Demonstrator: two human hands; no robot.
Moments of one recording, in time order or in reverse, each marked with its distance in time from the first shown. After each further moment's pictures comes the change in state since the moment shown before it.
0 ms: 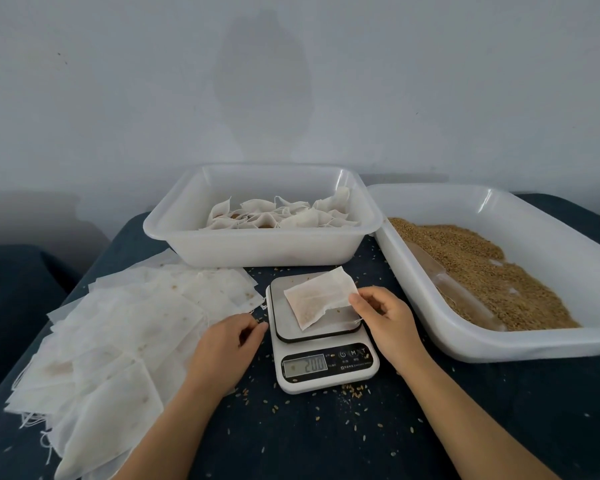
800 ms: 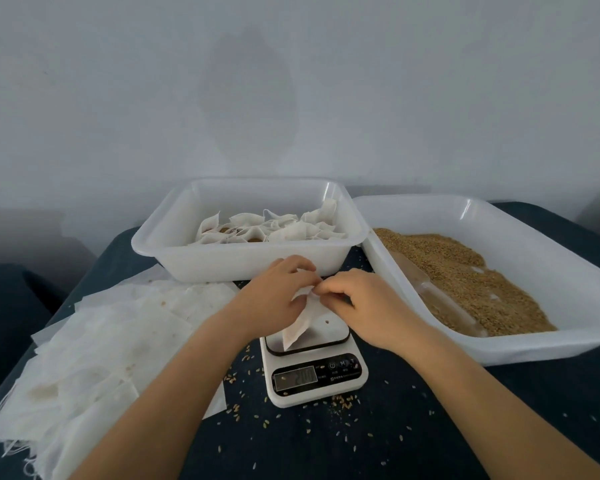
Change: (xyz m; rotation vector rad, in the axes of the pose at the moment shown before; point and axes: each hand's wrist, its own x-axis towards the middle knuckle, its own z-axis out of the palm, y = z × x) left_hand 0.060 0.092 -0.026 0.089 -0.288 0.595; right_hand 0.014 -0.092 -0.015 -0.516 -0.337 -0.379
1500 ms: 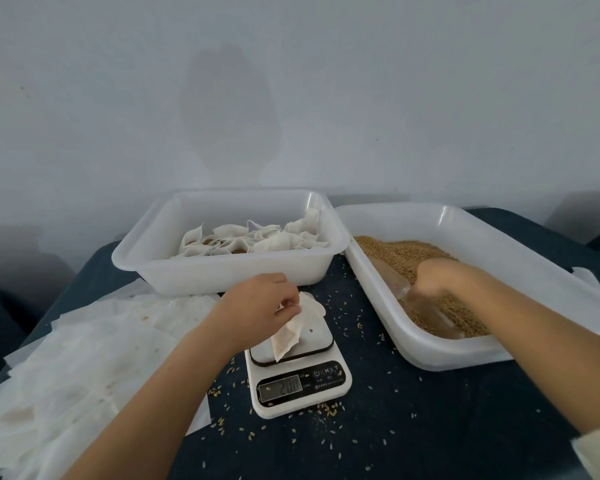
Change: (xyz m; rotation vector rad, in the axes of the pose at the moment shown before) left_hand 0.001 0.004 -0.005 0.158 0.032 -0.001; right_hand 0.009 0.090 -0.095 -0.621 -0.518 0.892
